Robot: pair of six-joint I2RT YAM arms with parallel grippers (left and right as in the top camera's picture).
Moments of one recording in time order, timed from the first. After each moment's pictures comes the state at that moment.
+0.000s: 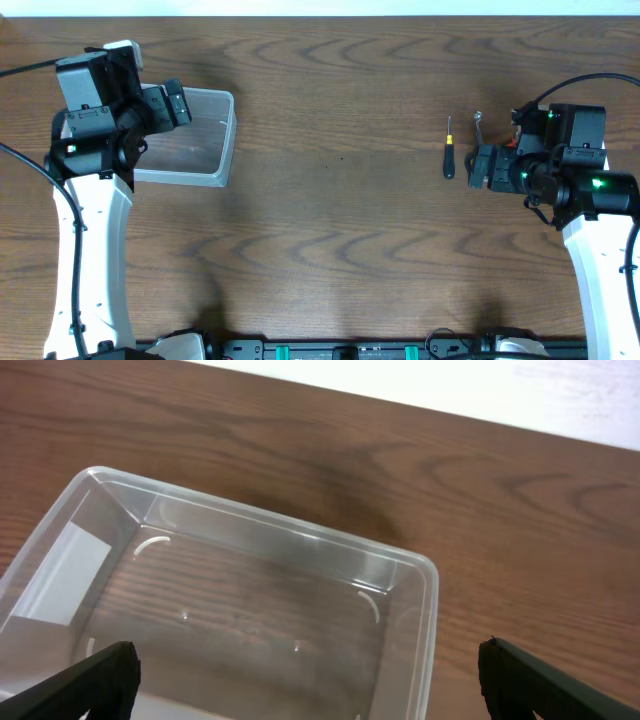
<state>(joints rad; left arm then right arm) 0.18 1.40 1.29 -0.63 0.10 -0.05 -0.07 1.23 1.12 -0.91 -0.16 0.09</state>
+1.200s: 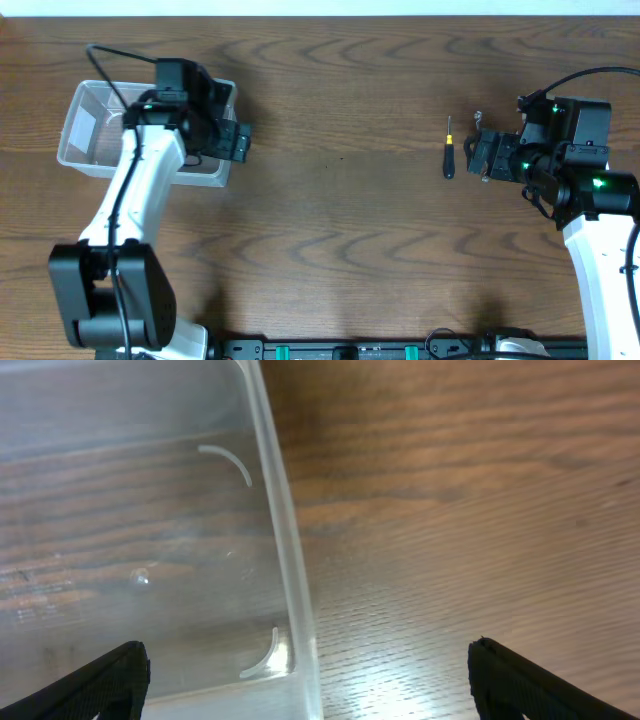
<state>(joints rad) -0.02 1.70 1.29 -0.79 0.16 0.20 -0.07 1.23 1.13 -0.82 -0.19 0.17</state>
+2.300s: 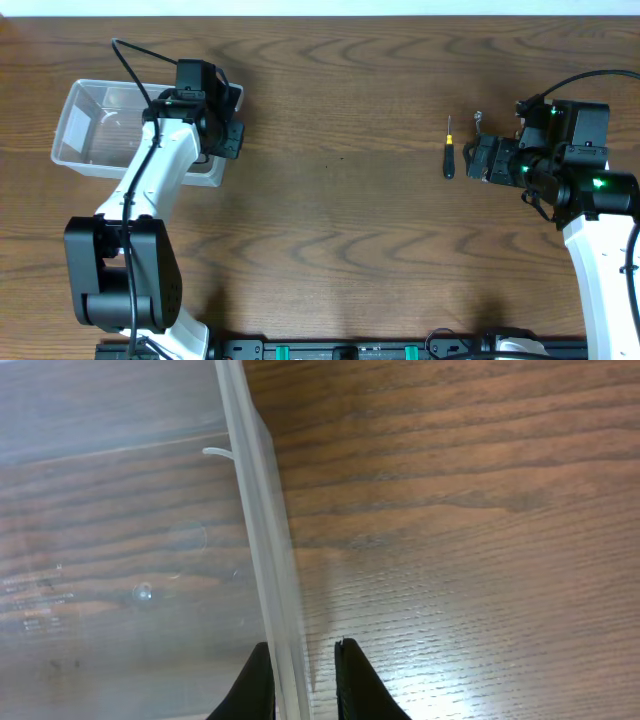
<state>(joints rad) -0.06 1.78 1.29 -0.73 0.04 0.19 -0.07 1.23 1.13 -0.86 -0.19 0.17</state>
